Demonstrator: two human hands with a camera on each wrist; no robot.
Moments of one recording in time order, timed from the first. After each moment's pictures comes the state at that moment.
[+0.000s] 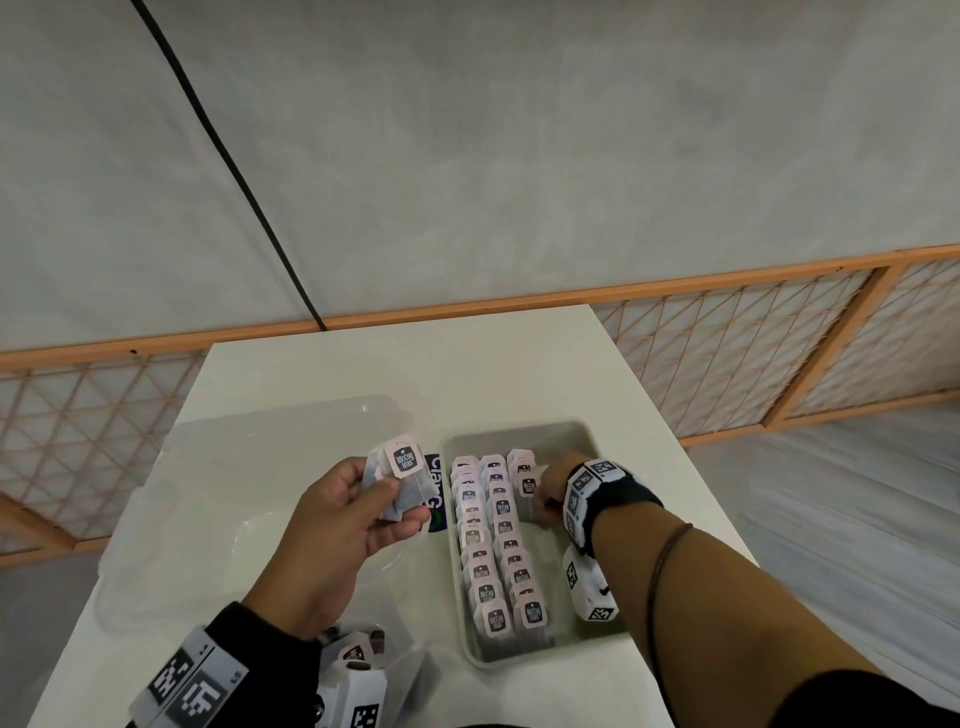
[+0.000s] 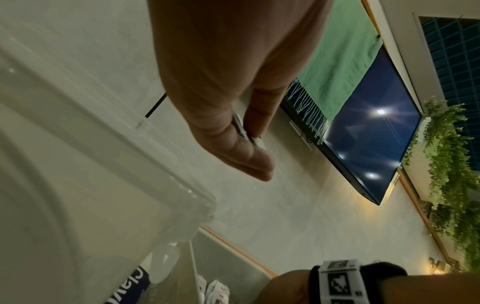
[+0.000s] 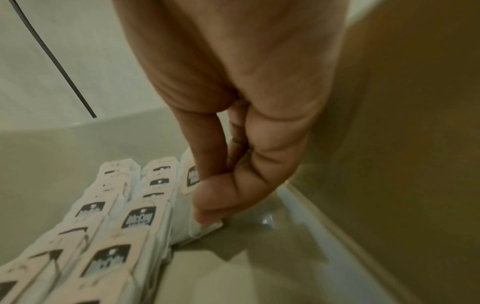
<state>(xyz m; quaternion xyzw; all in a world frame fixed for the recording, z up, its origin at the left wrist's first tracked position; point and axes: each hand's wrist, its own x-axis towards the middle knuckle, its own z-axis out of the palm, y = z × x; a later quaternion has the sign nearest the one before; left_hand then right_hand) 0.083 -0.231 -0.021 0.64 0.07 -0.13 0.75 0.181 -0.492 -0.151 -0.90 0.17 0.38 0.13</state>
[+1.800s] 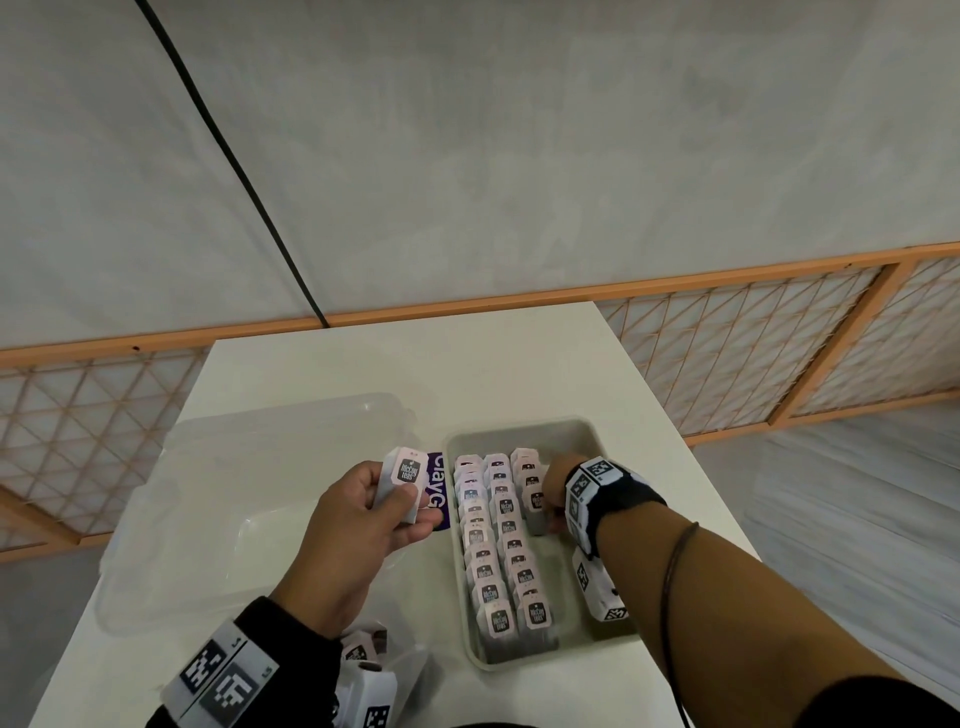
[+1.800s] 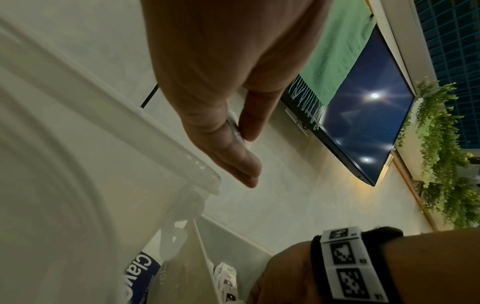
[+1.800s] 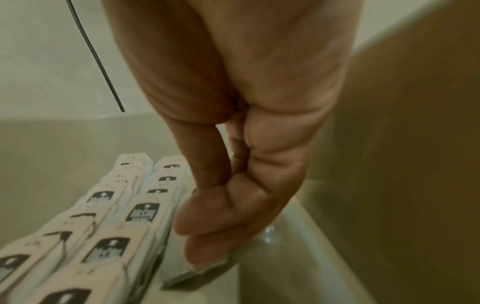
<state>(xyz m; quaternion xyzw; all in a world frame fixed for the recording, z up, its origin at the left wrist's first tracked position) 0.085 -0.240 -0.033 0.68 0.08 -0.12 0.72 0.145 -0.474 -0.096 -0.93 0.10 0.36 0.05</state>
